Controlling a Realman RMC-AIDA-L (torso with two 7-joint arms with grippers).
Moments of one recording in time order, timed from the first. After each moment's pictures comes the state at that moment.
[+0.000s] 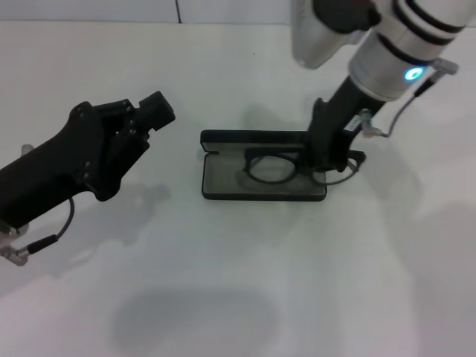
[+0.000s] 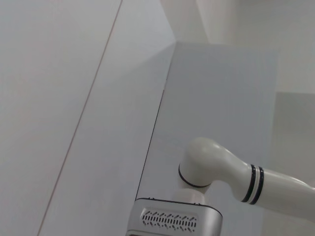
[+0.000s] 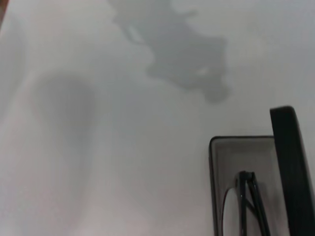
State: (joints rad) left arm -0.35 -2.03 1.14 0.40 1.09 1.88 -1.10; right arm 1.13 2.03 -1.36 -0.78 -2.41 -1.52 1.96
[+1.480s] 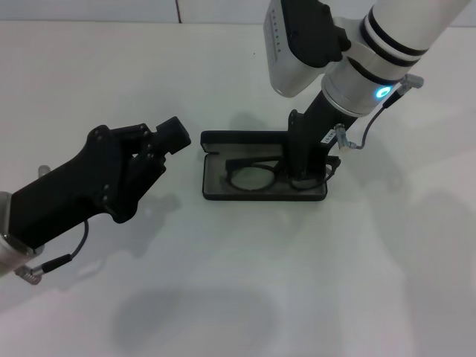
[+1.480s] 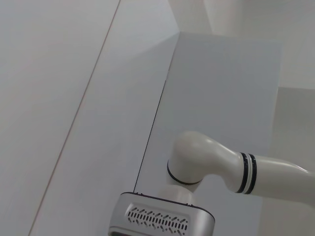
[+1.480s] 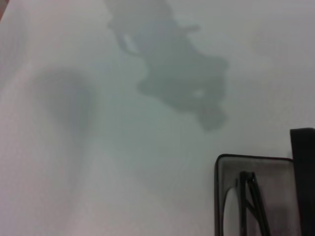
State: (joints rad) left arm -0.34 -2.05 1.14 0.36 1.13 1.88 -1.06; right arm 1.20 2.03 -1.48 -0.58 -2.27 -1.34 1.83
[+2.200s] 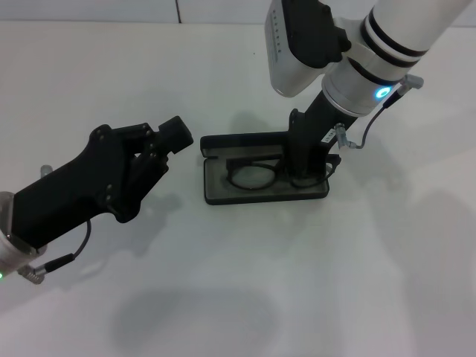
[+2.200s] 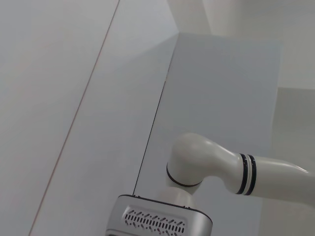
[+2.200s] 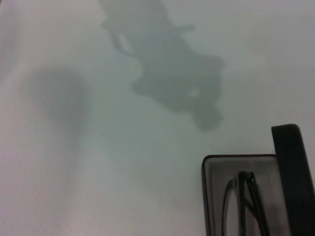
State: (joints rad) left arm -0.34 -2.06 1.14 0.36 1.13 1.88 -1.05; right arm 1.20 2.03 -1.48 -0.57 -2.27 -1.33 1.83
